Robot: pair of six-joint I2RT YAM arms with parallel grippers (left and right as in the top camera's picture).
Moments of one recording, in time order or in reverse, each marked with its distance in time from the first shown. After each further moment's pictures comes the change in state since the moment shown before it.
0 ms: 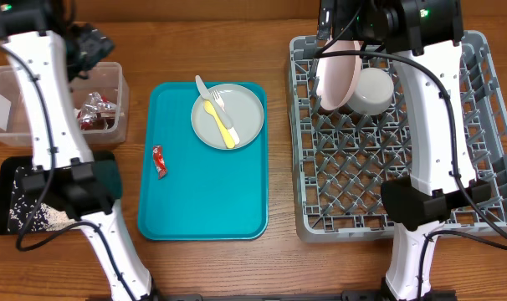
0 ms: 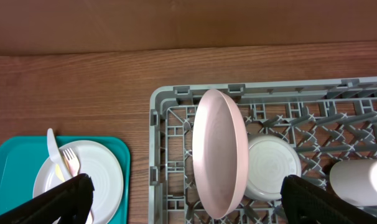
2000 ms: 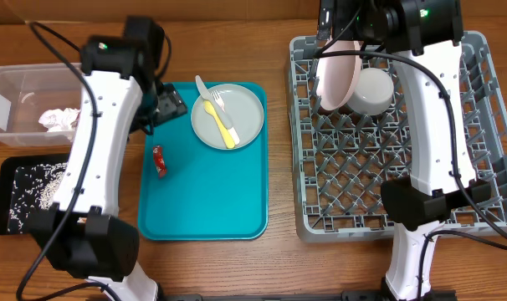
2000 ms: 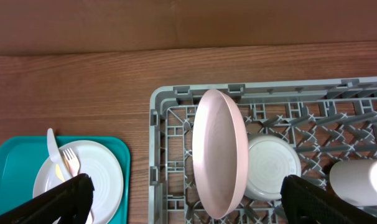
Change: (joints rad) left arm -0.310 -0.458 -0.877 0.182 -0.094 -0.001; right arm 0.000 0.000 0.000 0.000 0.000 0.000
